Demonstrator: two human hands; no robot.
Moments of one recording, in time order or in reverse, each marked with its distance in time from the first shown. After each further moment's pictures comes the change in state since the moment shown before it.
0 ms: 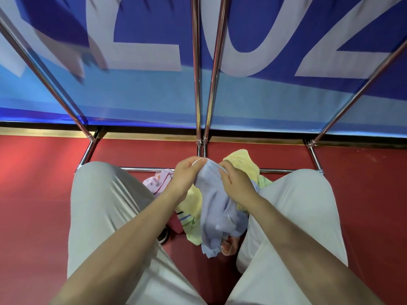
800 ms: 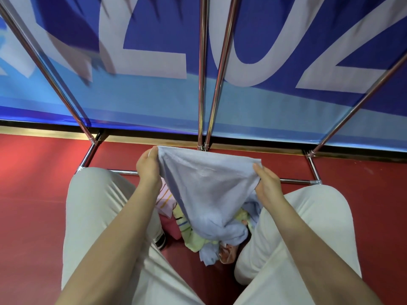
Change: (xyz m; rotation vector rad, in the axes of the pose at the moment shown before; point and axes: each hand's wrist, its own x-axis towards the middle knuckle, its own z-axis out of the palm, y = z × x) left_hand 0.021 0.023 -0.068 -0.314 0.603 -0.155; right_hand 0.004 0.040 -0.034 1.147 0.375 0.443
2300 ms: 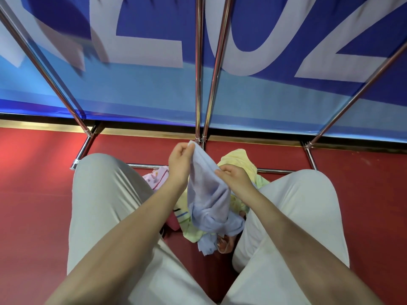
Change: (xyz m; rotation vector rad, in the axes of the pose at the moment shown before) left_hand -0.039 -0.043 0.038 0.179 -0.365 0.266; right_hand -0.031 0.023 0.040 -0.723 -0.397 -0.202
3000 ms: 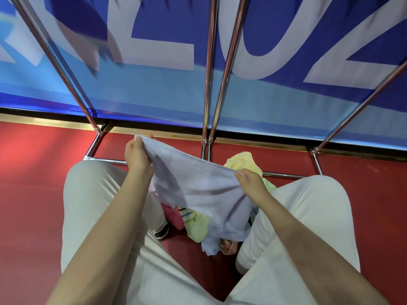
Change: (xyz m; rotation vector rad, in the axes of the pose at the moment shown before) left_hand 0.034 0.024 -0.099 -0.357 0.391 -0.128; right_hand 0.007 0.029 -0.015 -0.312 0.096 0.035
